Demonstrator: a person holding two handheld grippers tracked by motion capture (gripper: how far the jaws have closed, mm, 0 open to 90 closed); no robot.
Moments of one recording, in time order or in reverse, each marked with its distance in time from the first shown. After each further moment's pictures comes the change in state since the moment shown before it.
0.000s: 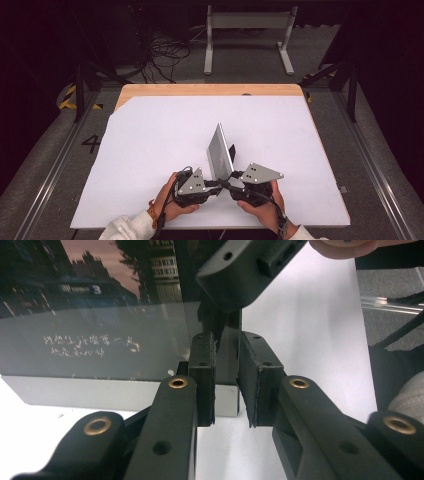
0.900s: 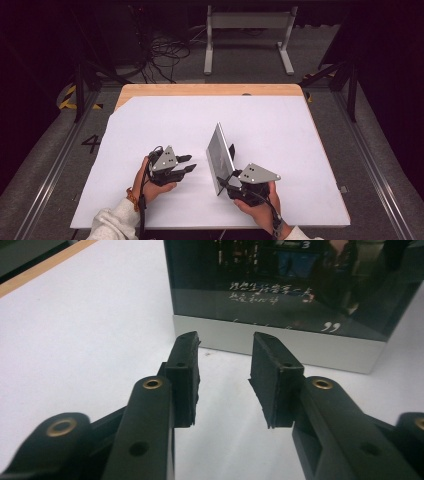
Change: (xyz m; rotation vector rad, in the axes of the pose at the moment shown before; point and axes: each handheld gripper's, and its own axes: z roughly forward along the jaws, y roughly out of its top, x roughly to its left) left arm 0.062 -0.026 -0.044 -0.013 0.206 -0.121; right arm 0.003 -0.004 0.007 -0.008 -0.067 0.026
